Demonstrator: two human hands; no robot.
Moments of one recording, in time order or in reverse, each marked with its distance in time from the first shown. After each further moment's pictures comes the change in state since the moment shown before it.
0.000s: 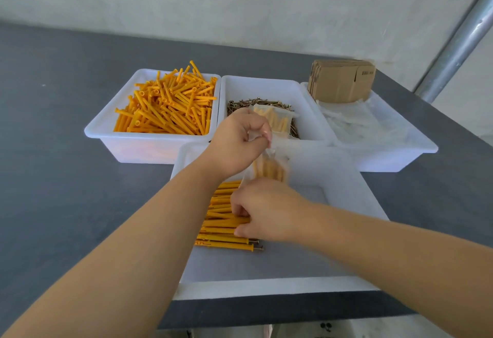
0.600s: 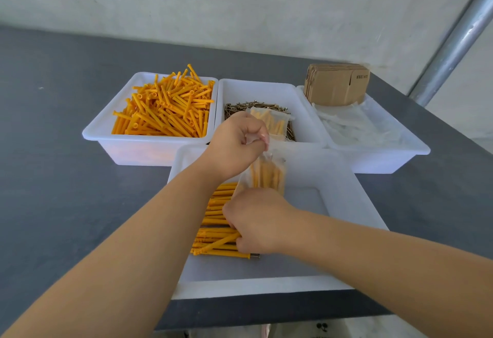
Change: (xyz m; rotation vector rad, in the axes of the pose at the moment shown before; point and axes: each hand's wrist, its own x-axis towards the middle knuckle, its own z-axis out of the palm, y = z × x) left_hand -0.002 0.003 0.001 -0.005 -0.001 -0.015; right_hand 0.001 -0.018 0.003 -0.203 -0.056 -0.035
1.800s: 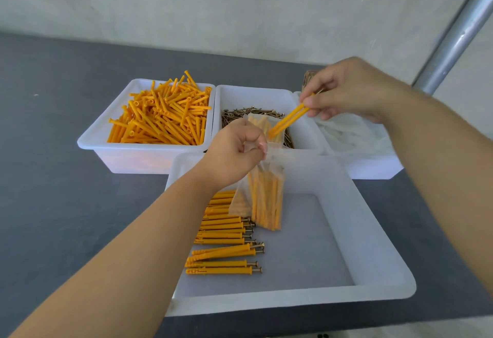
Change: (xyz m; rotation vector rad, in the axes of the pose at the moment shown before) left_hand 0.001 0.001 -0.002 -0.032 -0.034 0.003; right_hand -0.041 0.168 -0.105 0.974 0.507 0.399
